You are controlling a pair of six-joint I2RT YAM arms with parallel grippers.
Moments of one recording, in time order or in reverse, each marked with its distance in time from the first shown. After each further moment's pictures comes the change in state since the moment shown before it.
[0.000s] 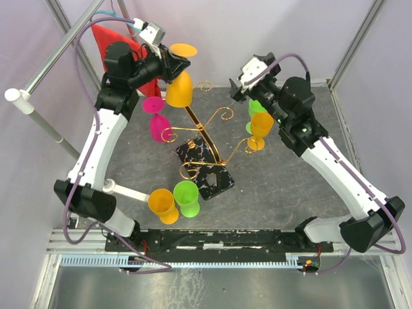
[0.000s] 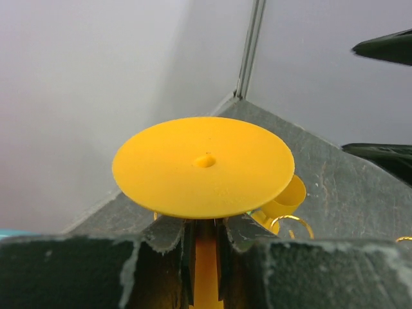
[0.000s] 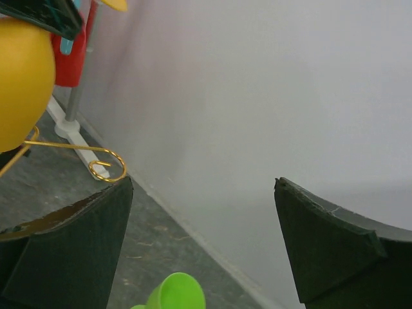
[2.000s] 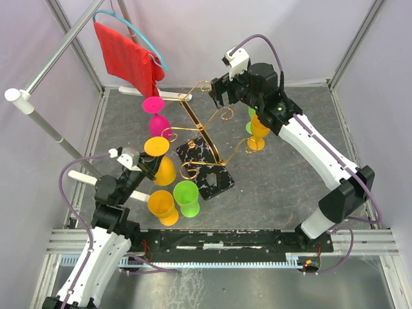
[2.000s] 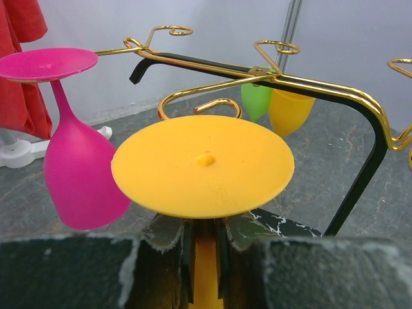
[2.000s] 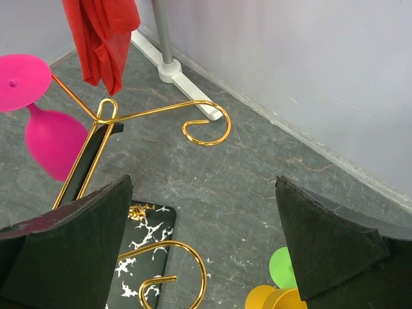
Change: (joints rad) left arm 0.005 -1.227 -1.442 0.379 -0.278 -0.051; right arm 0.019 0.285 0.279 -0.357 0.003 0.555
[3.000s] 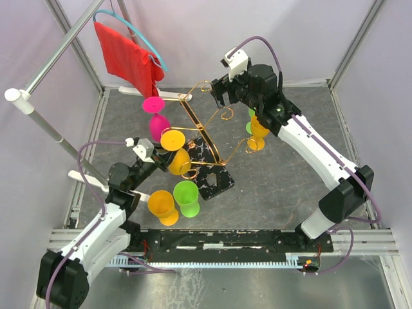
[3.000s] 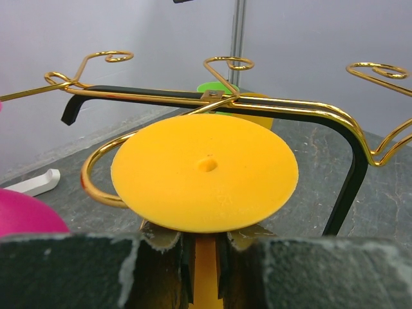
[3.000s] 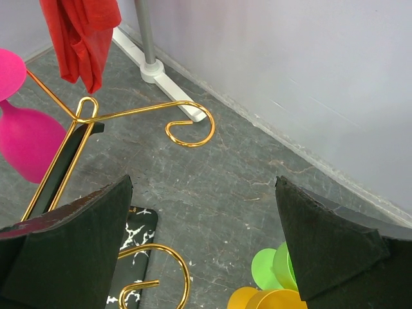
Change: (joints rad) left arm -0.076 0.379 -0.039 0.517 0.105 -0.002; right arm 0.000 0.000 -0.026 0.039 0.042 -0.061
